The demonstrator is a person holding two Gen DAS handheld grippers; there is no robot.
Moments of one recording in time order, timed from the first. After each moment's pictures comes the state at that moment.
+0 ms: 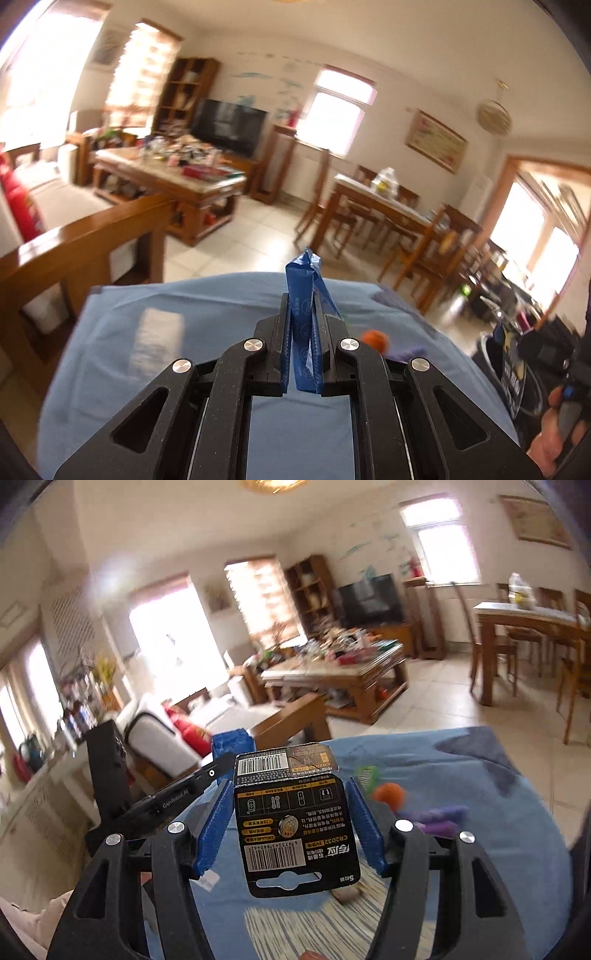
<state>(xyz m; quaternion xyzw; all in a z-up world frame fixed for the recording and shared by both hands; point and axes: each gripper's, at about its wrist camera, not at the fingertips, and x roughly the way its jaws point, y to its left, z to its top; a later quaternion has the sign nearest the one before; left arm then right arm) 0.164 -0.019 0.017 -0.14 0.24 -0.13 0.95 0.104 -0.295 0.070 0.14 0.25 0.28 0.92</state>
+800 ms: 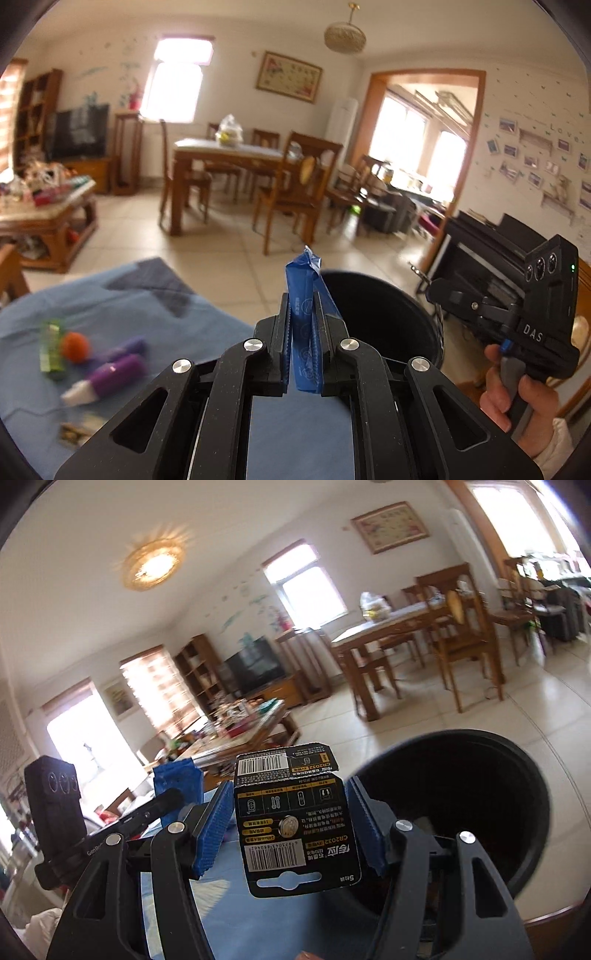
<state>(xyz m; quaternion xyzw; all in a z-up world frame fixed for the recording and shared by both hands) 0.122 -0.327 0.039 -0.02 0.27 -0.38 0.88 0.030 -0.547 0.024 0.27 0.18 0.06 0.94</state>
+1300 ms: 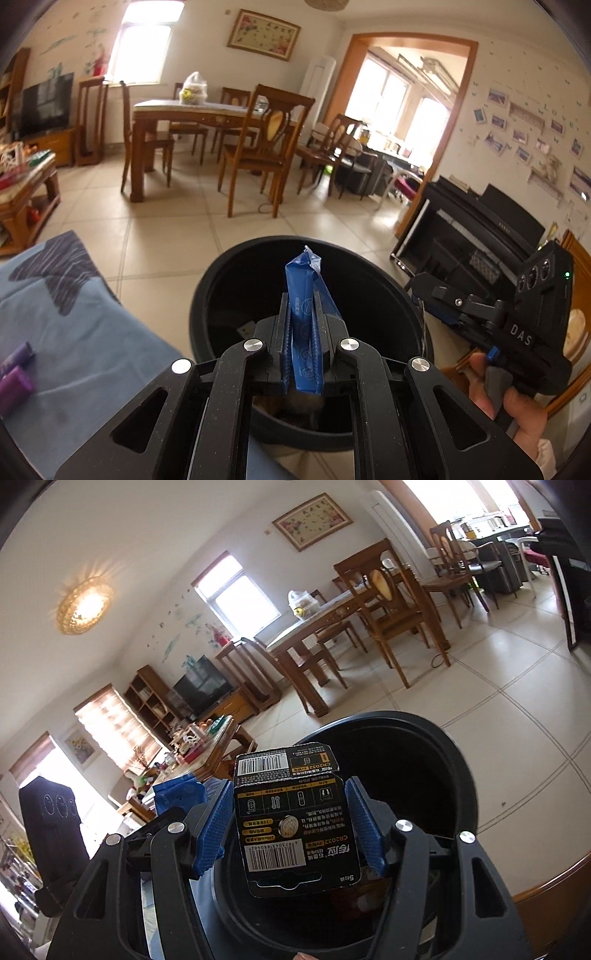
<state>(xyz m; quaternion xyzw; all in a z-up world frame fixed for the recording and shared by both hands) 0.170 -0.462 -0.018 0.00 0.34 -0.43 0.84 0.031 -0.622 -0.027 0.35 0.19 -0.03 0.92</state>
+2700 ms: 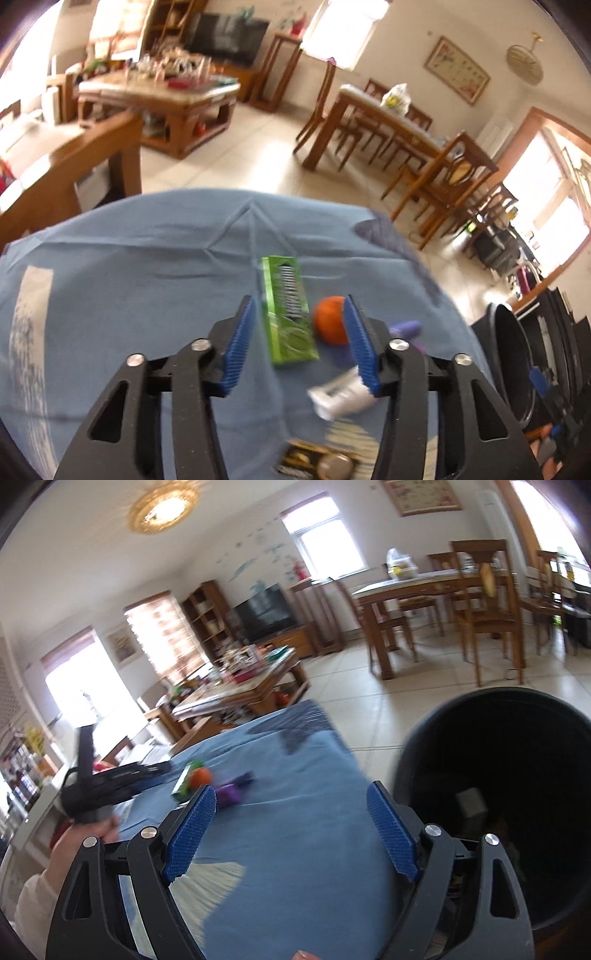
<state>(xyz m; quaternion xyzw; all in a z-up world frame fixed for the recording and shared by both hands) 0.278 -0.113 -0.039 -0.14 0.43 -0.13 0.88 0.101 -0.430 0.000 0.20 0.28 0.13 0.93</state>
